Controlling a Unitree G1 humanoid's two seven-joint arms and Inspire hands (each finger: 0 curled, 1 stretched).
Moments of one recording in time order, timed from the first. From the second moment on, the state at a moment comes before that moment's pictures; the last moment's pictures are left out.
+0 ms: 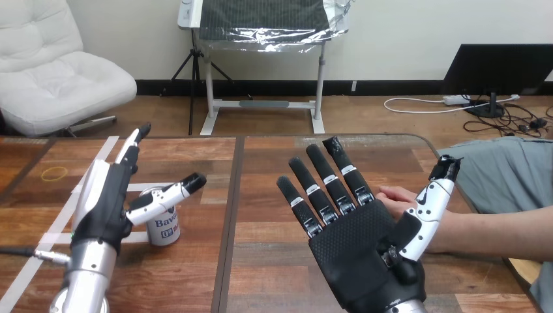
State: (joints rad) left arm -0.12 0.30 0.09 0.37 0.30 -0.27 0.04; right arm 0.37 -0.05 0.29 -0.52 1.15 0.17 -0.02
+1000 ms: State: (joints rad) left arm -0.13 0.32 0.08 0.40 0.34 -0.27 0.06; right arm 0.35 -0.05 0.27 -0.52 1.14 0.18 -0.01
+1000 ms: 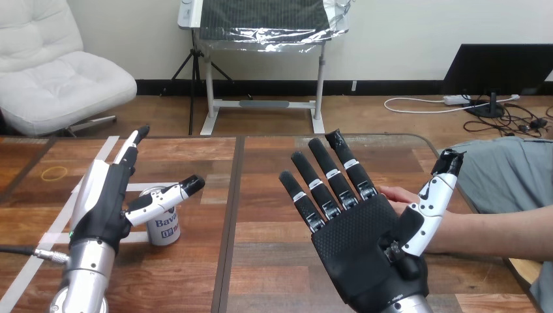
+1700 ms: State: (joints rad) left arm -0.14 0.35 0.04 0.40 0.42 -0.21 0.08; right arm 0.35 -0.05 0.27 -0.52 1.14 0.19 0.00
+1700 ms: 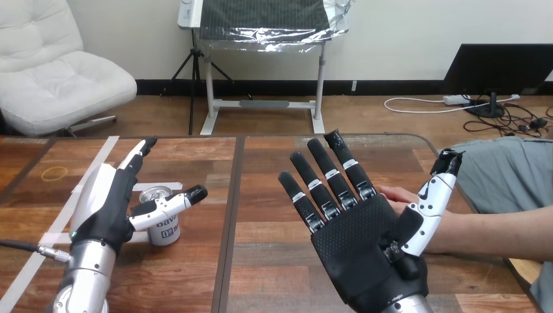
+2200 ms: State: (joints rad) left arm -0.20 0.36 0.00 0.51 0.47 -0.21 0.14; right arm 0.35 -0.05 0.26 -0.52 1.13 0.19 0.00
